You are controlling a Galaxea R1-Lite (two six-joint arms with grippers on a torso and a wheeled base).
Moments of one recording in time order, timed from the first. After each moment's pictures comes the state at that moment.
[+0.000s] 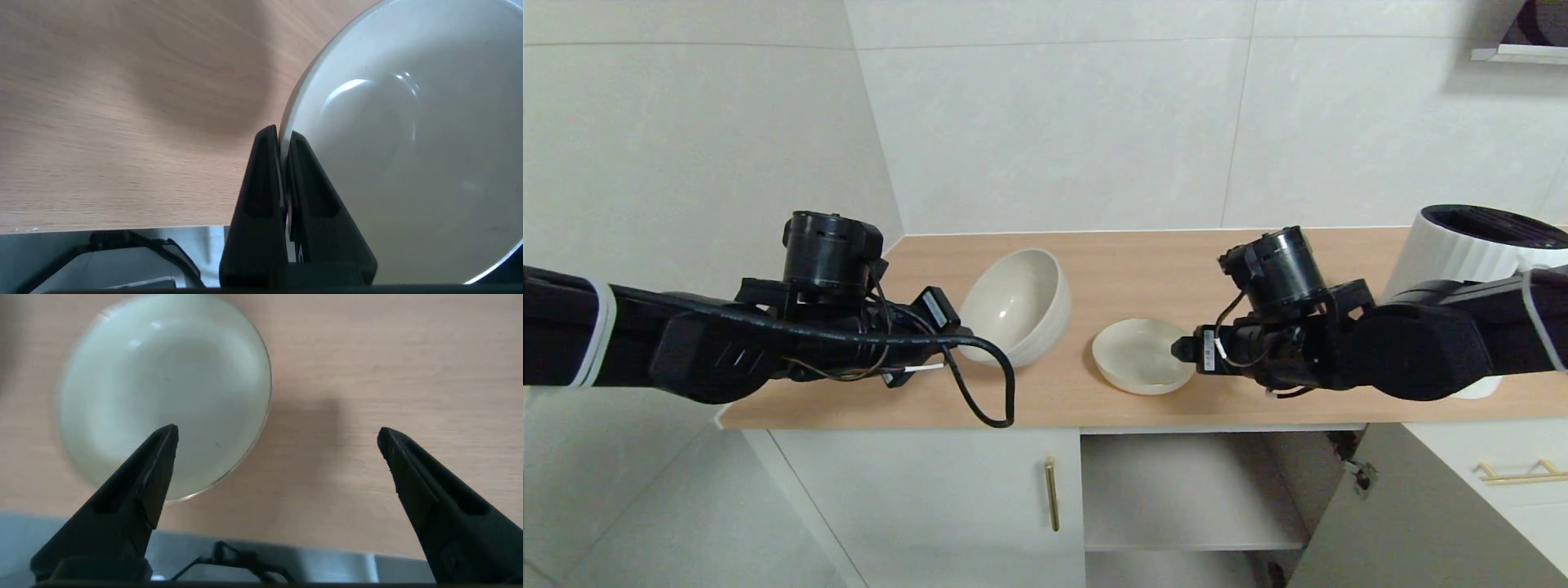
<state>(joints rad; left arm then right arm) -0.30 1.85 -1.10 -0.18 -0.18 -0.86 0.57 1.93 -1.25 -0.03 -0.35 0.38</state>
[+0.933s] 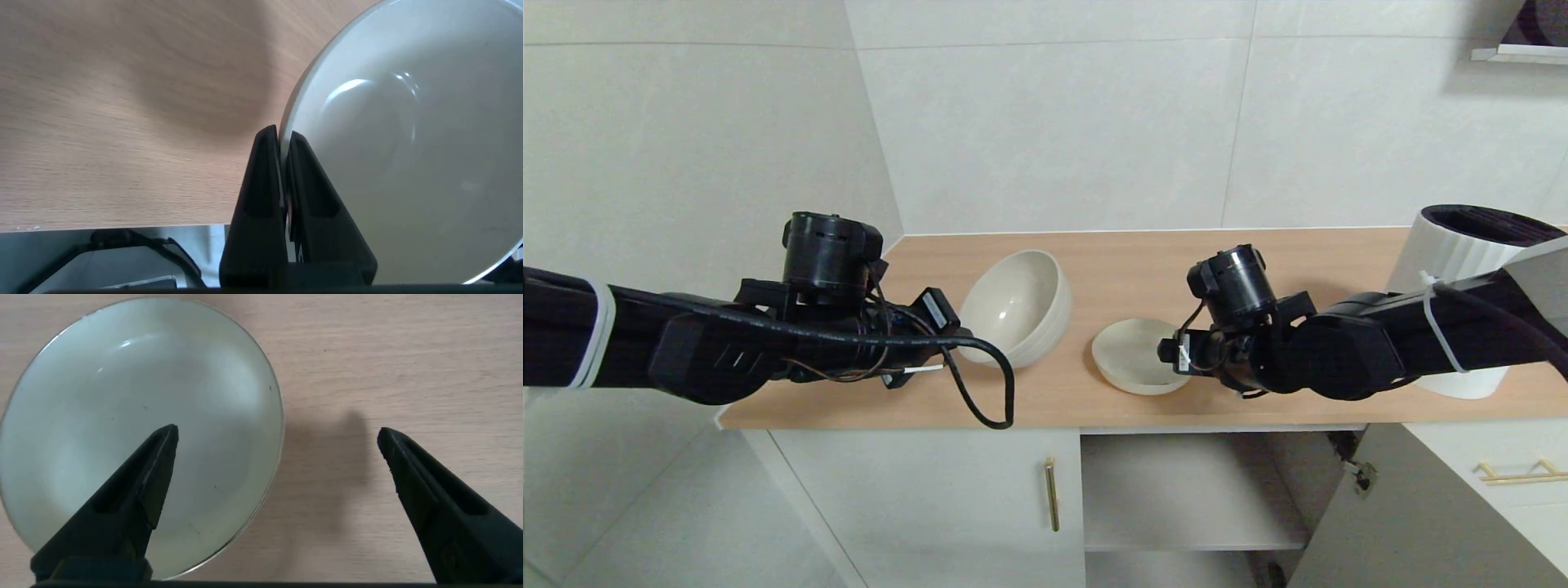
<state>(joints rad) -0.30 1.85 -1.10 -0.18 -0.18 -0.86 0.59 2.05 -1.34 -0.04 -0.43 0.44</state>
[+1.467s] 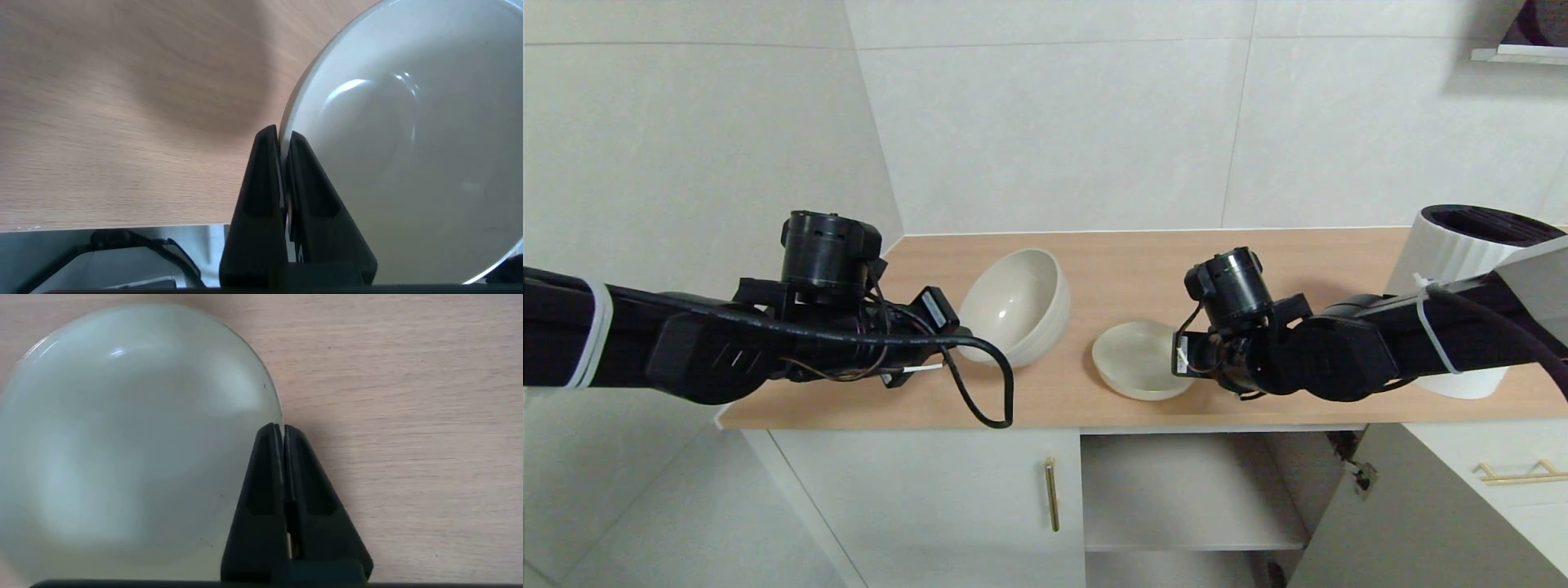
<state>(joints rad) -0.30 1.84 -1.10 -0.18 -0.18 -0.86 0.59 2.06 -1.35 -0.04 -0.43 0.44</state>
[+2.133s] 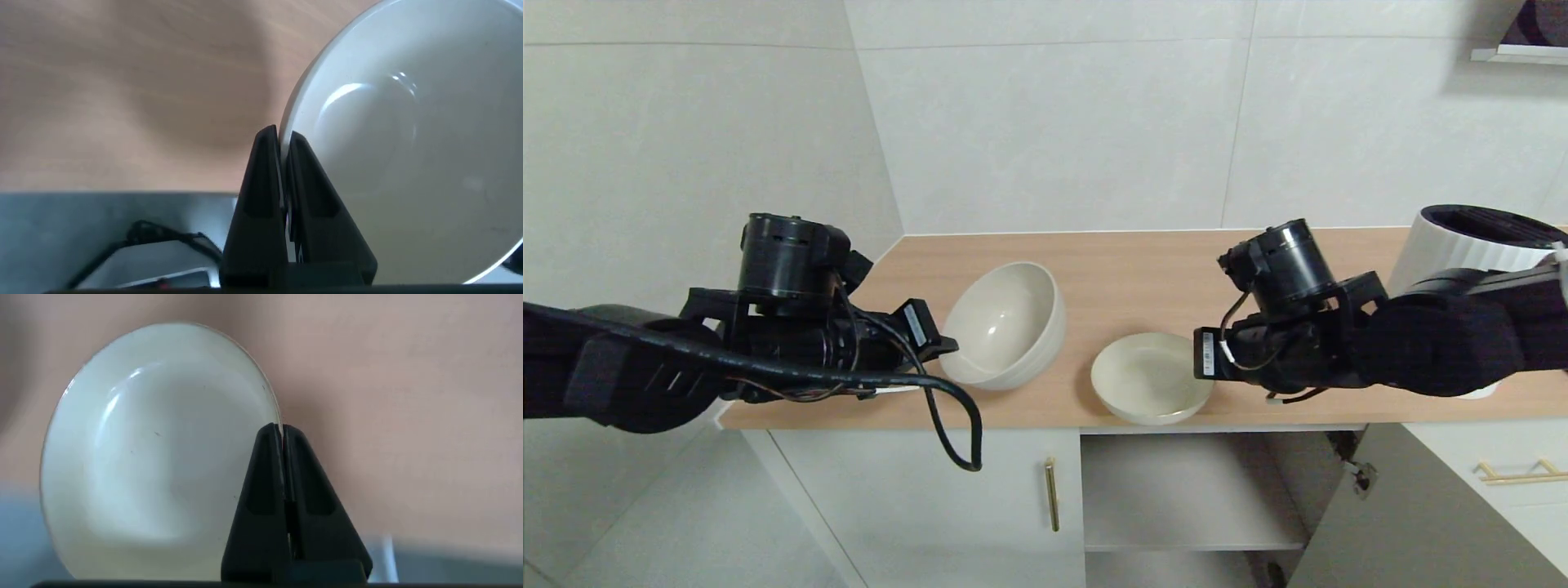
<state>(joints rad) -0.30 1.73 -1.00 -0.17 -0.19 -0.72 0.59 1.87 -1.26 0.07 -0.24 0.44</state>
